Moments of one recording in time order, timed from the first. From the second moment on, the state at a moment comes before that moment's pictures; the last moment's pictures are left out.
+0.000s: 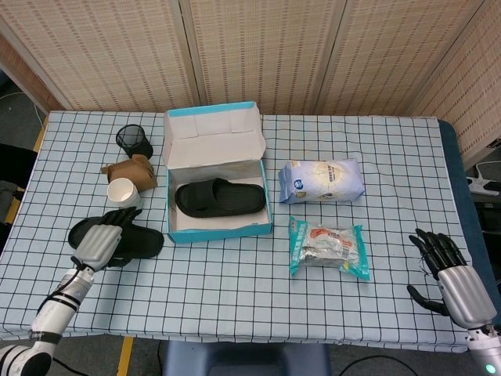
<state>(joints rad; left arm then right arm) -0.59 -1.16 0.00 -1.74 1.09 1.06 0.17 0.07 -1.02 -0.03 -1.64 -1.71 1.54 0.13</state>
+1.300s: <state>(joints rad) -0.53 -1.41 -0.03 -1.26 1.02 0.92 0.17 0.07 -1.02 -0.03 -1.66 -1.68 1.51 0.09</state>
